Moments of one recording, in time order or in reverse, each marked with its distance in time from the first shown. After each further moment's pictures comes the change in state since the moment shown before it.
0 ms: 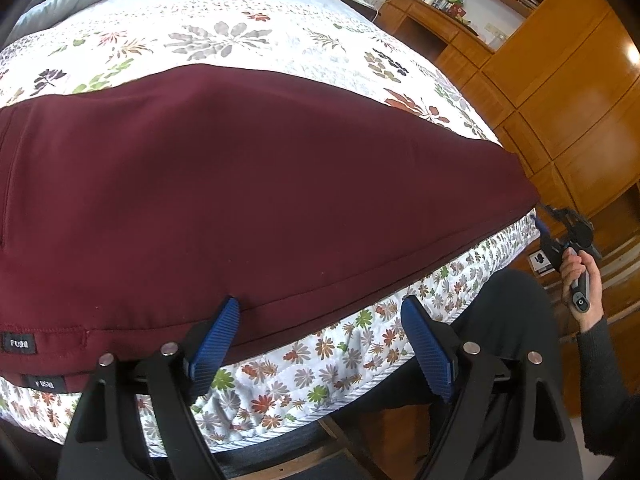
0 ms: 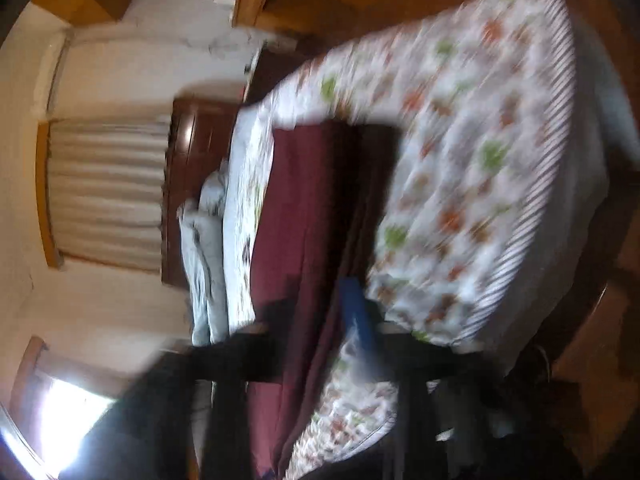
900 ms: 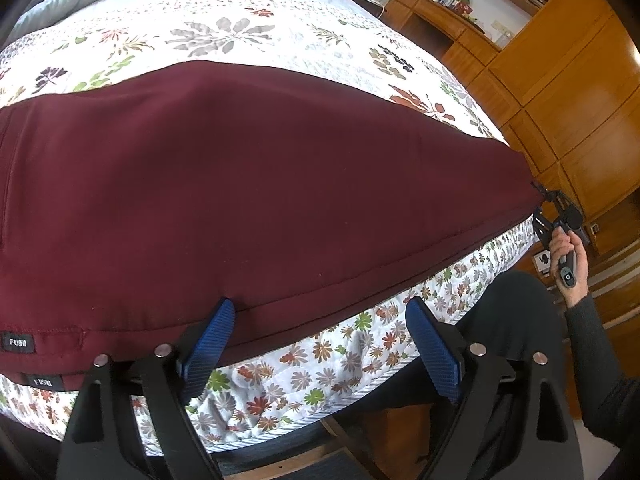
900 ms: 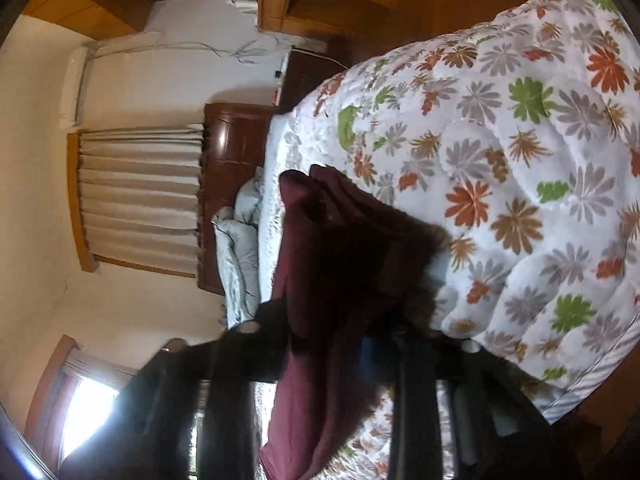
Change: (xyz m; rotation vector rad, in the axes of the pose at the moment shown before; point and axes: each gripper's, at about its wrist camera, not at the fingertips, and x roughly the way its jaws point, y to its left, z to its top) left arm 0.005 -0.004 0.004 -0.013 0.015 0.020; right arm 0.055 -0.014 0.056 -0.001 0.050 0.163
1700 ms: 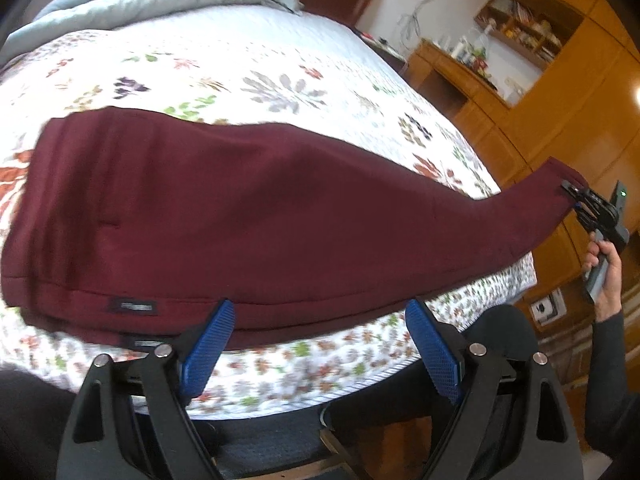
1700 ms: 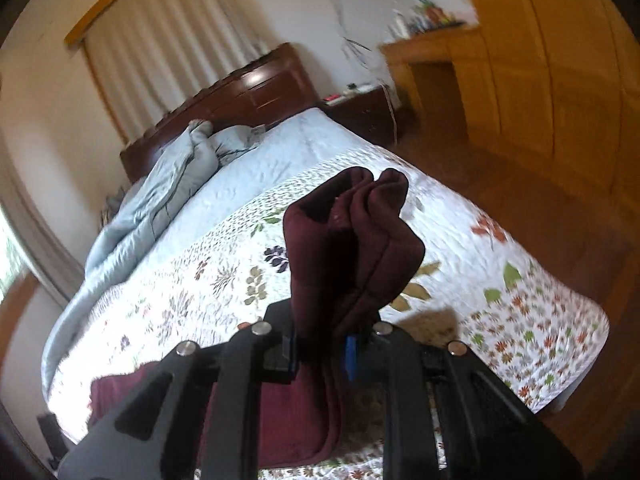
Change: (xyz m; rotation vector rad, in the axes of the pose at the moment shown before) left arm -0.090 0.049 -0.023 -0.108 -0.197 0.025; right arm 0.040 0.266 -0.131 -0.876 -0.068 -0.399
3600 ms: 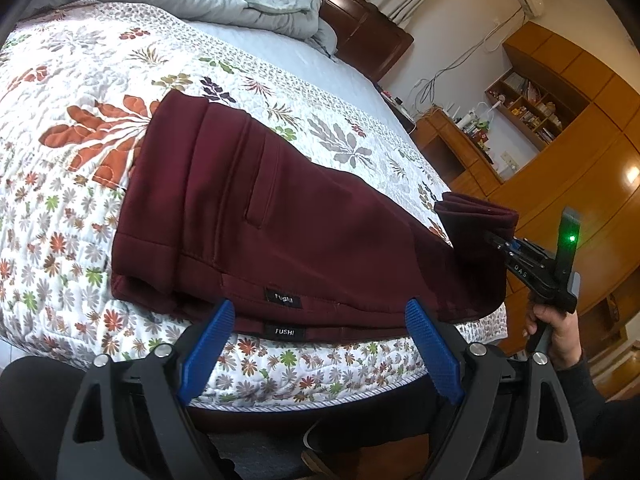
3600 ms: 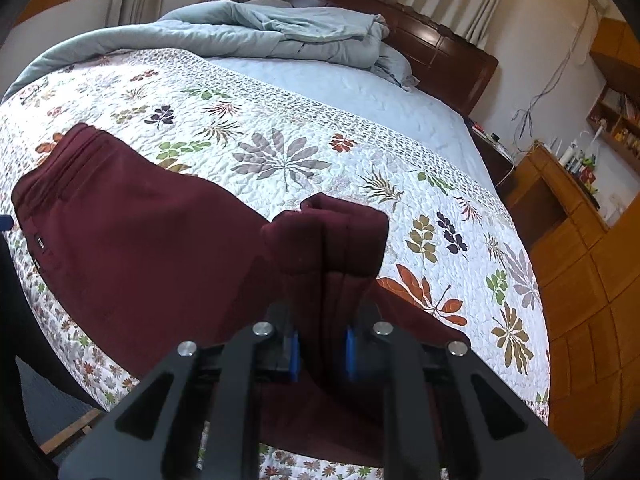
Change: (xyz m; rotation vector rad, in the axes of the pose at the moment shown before) left arm -0.060 0.107 -0.024 -0.181 -0.159 -0.123; right arm 0.091 0.299 -0.174 -0.902 0.226 -0.061
